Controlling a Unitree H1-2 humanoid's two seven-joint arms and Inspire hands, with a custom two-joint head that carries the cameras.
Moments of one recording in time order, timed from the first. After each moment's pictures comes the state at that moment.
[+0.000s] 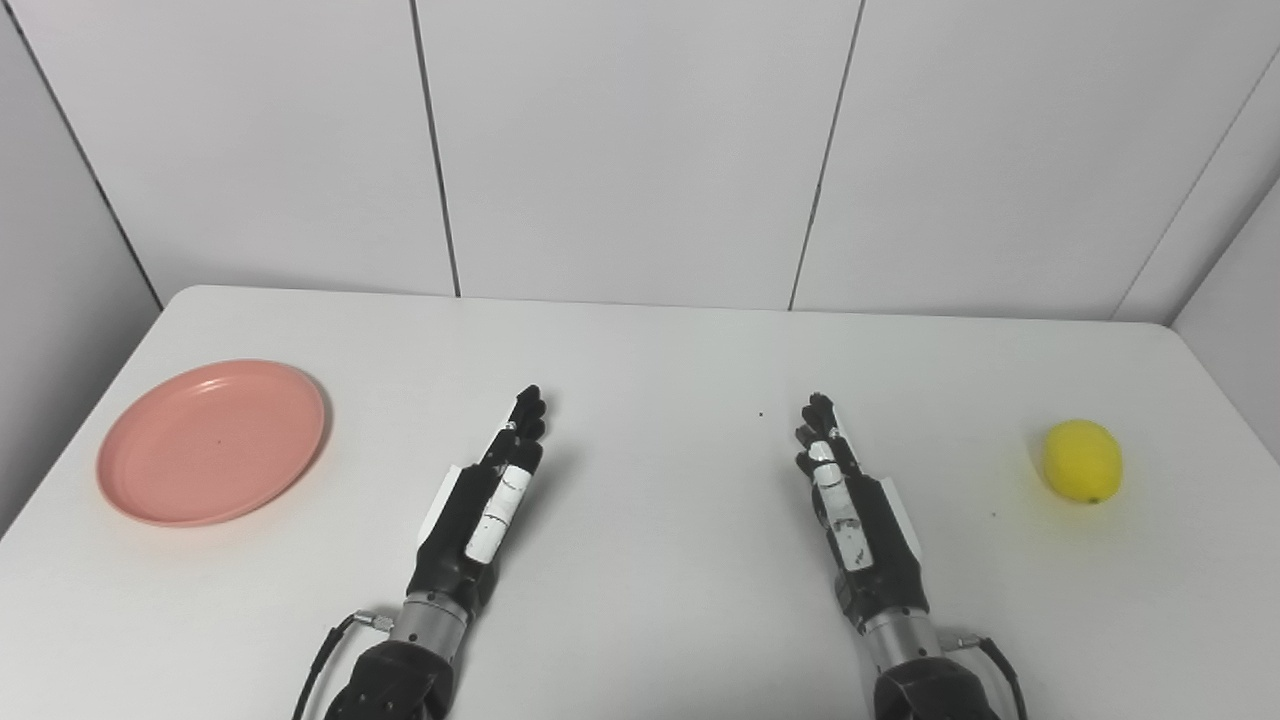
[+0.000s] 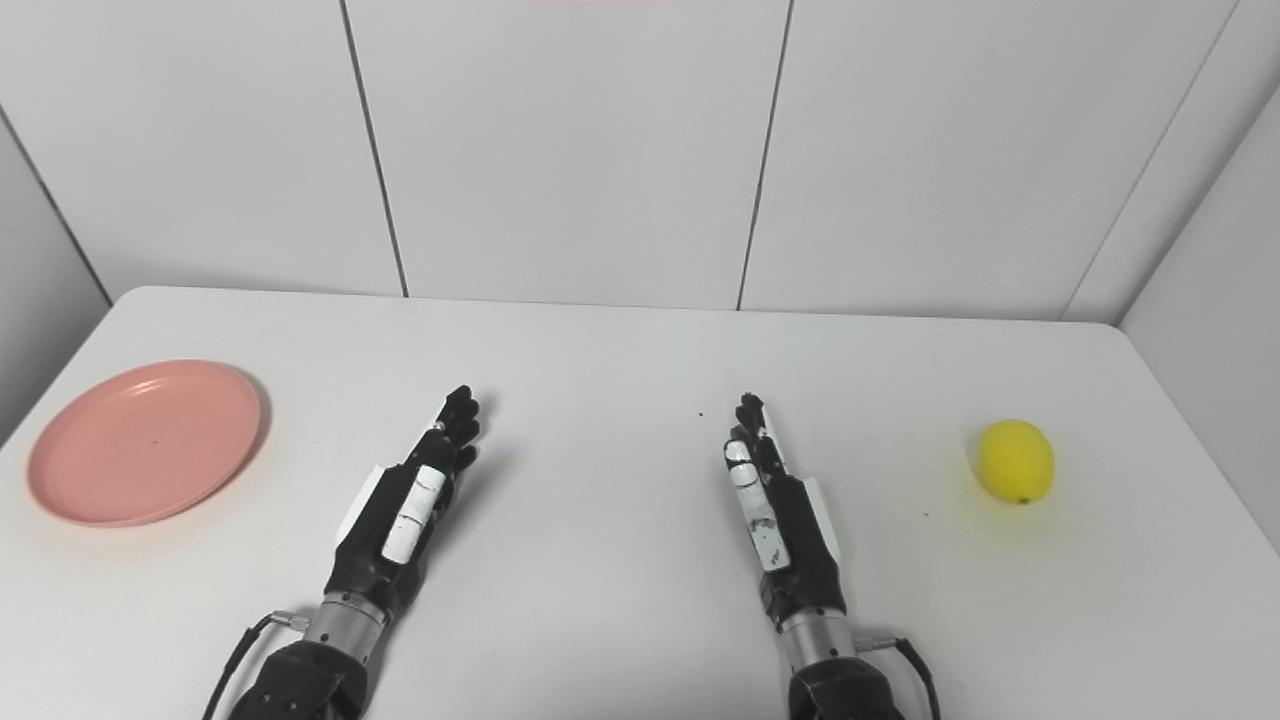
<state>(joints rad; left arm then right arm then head) -0.15 0.01 -0.09 0.05 -0.01 -0.03 -0.14 -0.13 0.00 0.04 0.02 0.03 -0.01 0.06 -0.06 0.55</state>
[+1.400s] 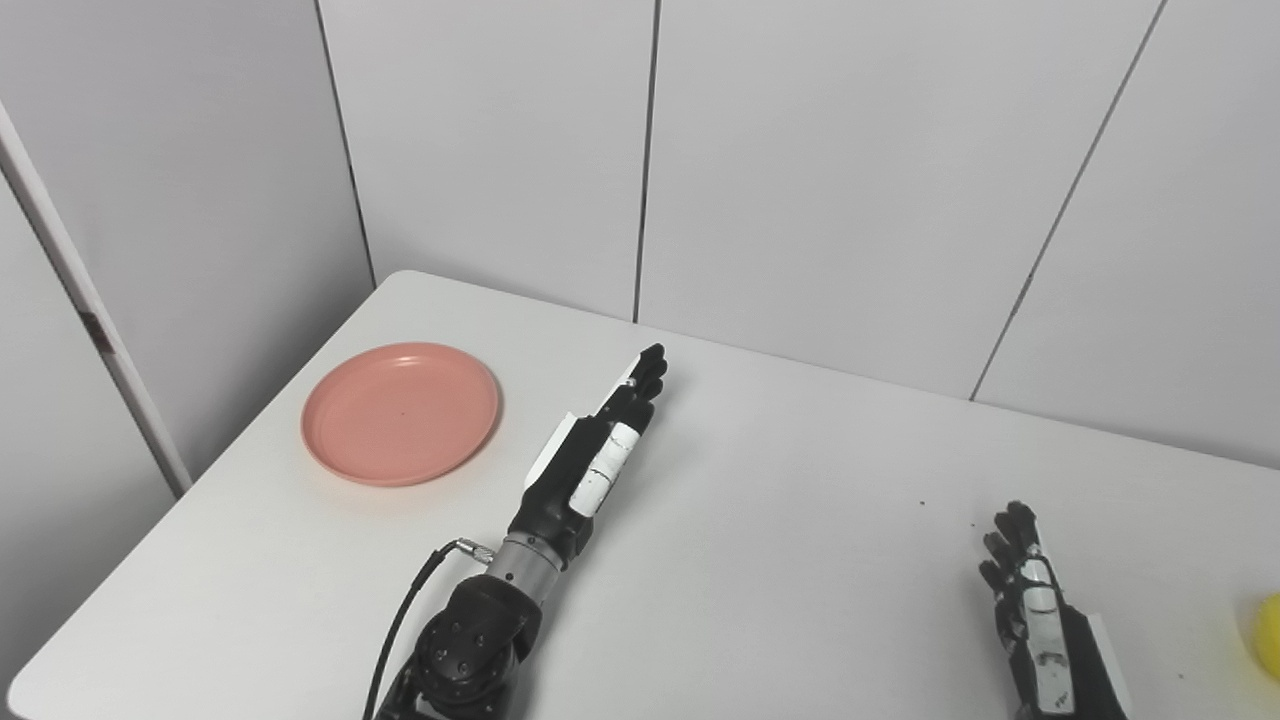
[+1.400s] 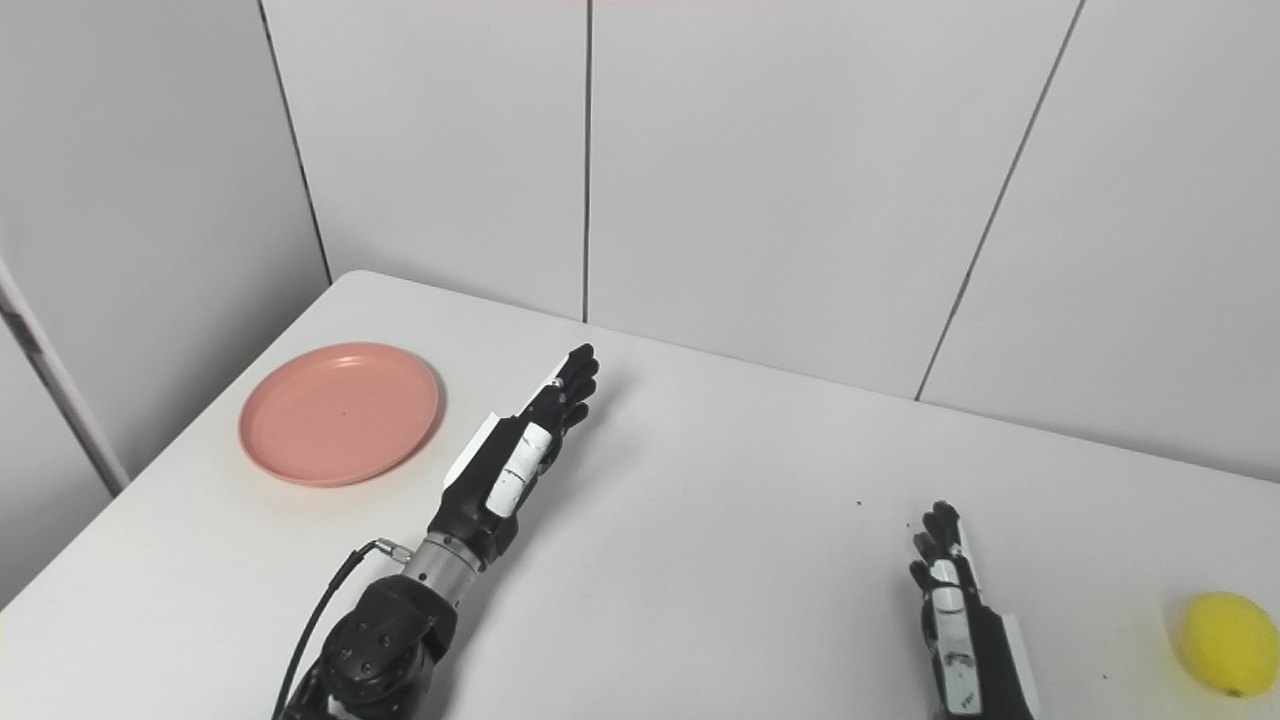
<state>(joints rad) -0.22 0.07 0.00 -0.05 -0.02 -0.02 -0.11 -0.12 -0.08 0.01 0.02 0.08 -0.05 0.13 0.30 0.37</state>
